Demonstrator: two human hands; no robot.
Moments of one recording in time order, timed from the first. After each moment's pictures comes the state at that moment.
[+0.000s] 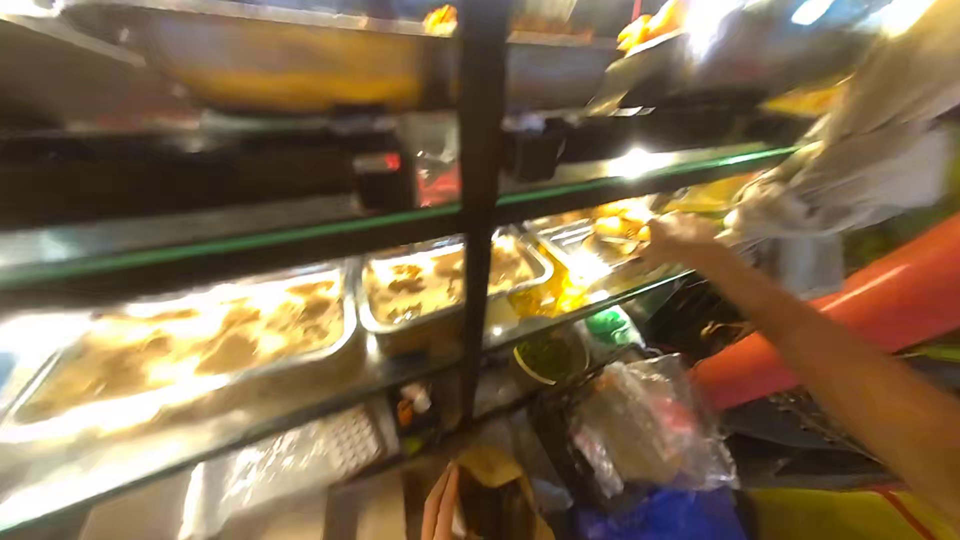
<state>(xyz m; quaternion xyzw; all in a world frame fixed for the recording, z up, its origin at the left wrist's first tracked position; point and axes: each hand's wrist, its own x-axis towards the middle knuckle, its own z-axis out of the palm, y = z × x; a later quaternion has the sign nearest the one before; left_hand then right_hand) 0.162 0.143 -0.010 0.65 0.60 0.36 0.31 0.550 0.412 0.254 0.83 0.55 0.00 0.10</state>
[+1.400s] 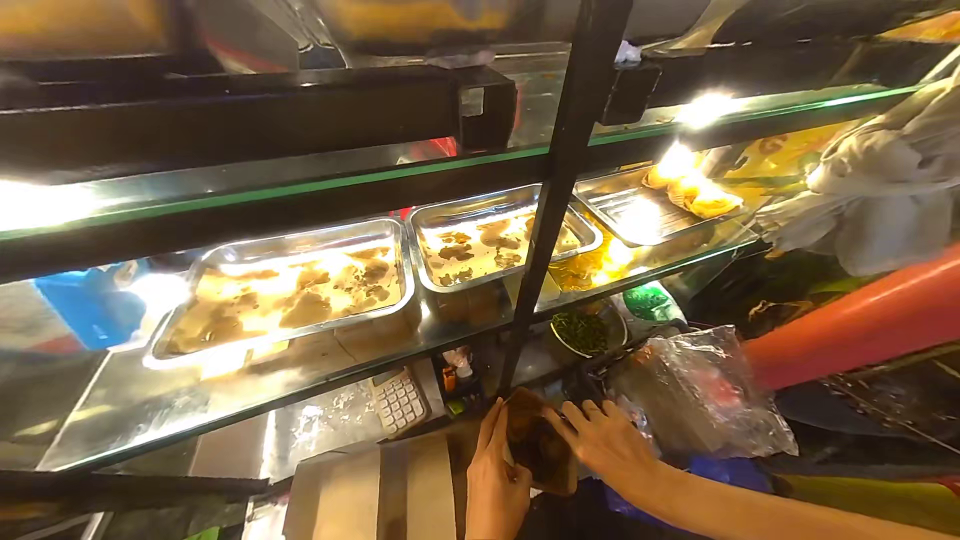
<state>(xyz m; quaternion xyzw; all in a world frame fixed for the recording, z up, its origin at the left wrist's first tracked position) 0.149 0.178 -0.006 0.65 0.58 0.30 0.39 0.361 0.188 0.021 0.46 0.87 0.17 0.01</state>
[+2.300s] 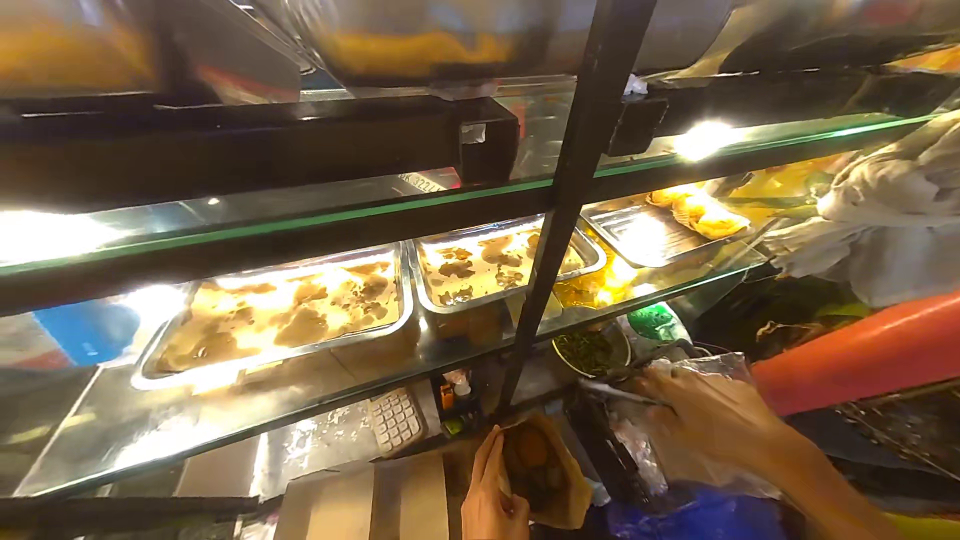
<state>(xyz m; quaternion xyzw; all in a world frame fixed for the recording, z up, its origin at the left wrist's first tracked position) 0.152 0.169 -0.003 0.62 0.61 0.30 0.39 0.416 0.248 0.178 0.70 0.63 -0.20 0.25</state>
